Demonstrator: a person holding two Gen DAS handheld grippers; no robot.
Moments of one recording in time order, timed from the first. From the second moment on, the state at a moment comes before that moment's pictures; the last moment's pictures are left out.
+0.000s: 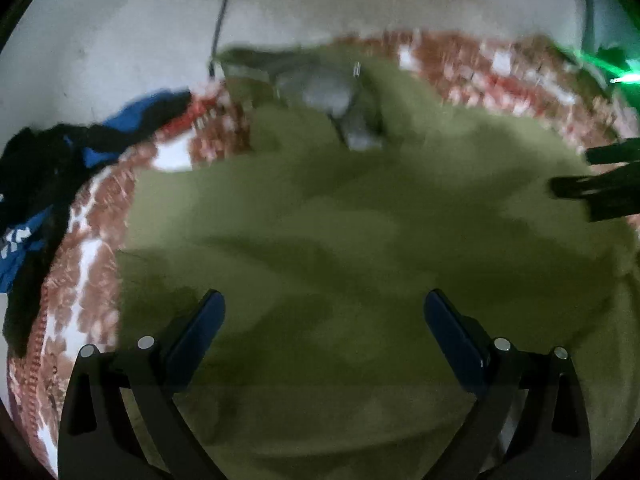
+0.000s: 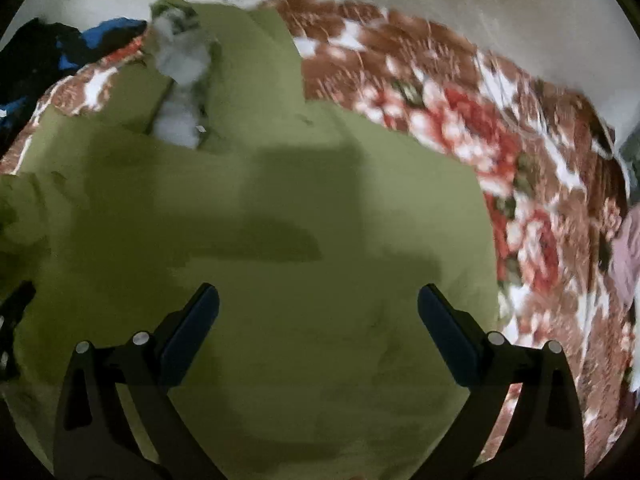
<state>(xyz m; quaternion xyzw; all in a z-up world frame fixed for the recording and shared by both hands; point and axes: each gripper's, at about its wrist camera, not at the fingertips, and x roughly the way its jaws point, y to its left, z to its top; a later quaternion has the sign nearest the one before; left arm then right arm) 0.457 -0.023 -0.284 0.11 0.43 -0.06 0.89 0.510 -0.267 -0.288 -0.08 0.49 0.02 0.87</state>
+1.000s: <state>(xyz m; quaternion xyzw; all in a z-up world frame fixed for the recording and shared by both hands) 0.430 0.007 -0.258 0.11 0.44 -0.03 0.89 0.465 -0.312 -0.280 -0.05 0.49 0.04 0.87</state>
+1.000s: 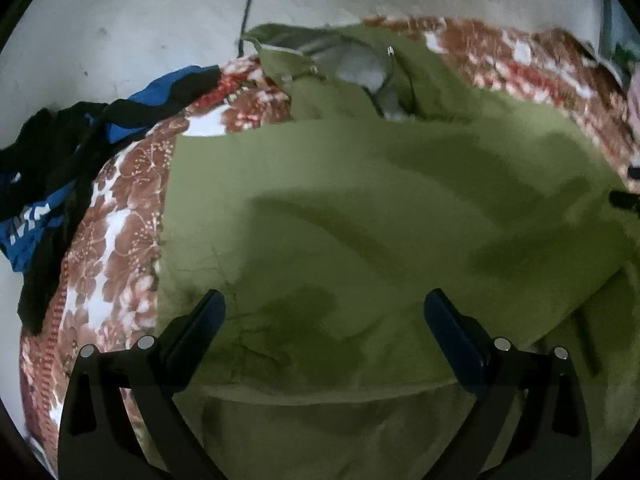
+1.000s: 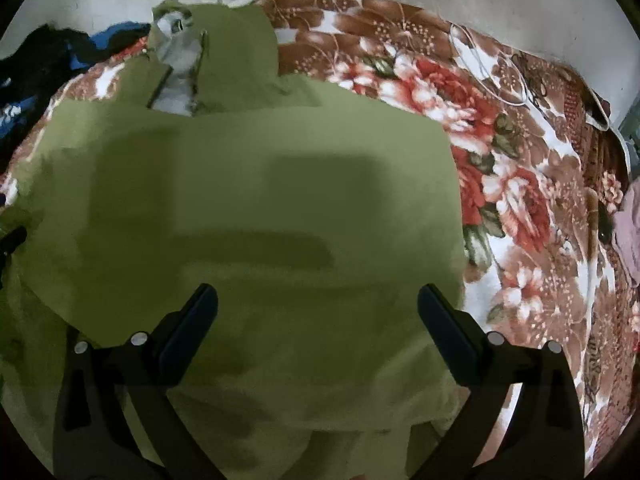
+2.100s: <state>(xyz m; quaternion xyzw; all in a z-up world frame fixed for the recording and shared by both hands) 0.802 0.067 -0.238 0.09 0.39 -0.13 0.90 0.838 -0.180 -0.223 -0.08 0.43 0.18 0.88</state>
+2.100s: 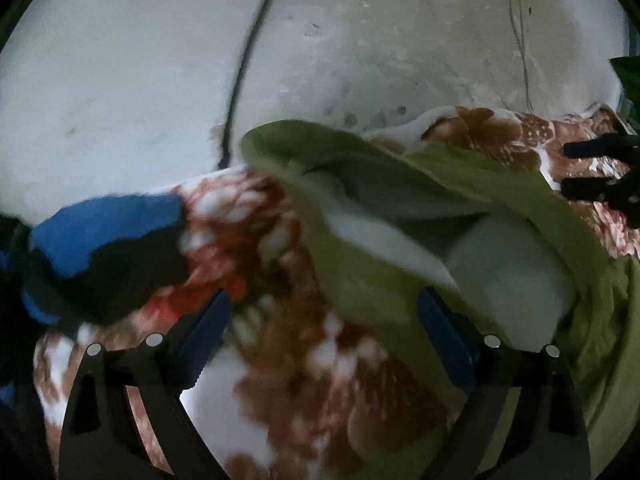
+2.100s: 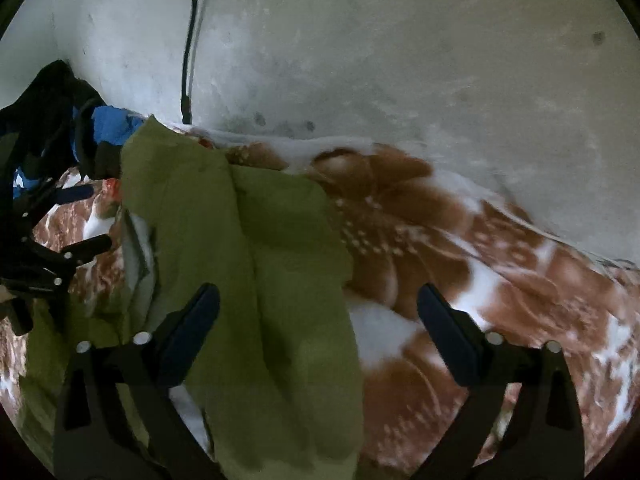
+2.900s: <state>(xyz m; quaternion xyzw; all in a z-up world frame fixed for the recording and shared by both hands) 0.714 0.012 -0.138 0.14 0.35 -0.20 0.90 0.751 -0.190 -0.153 -0.07 0.40 0.27 0.87</state>
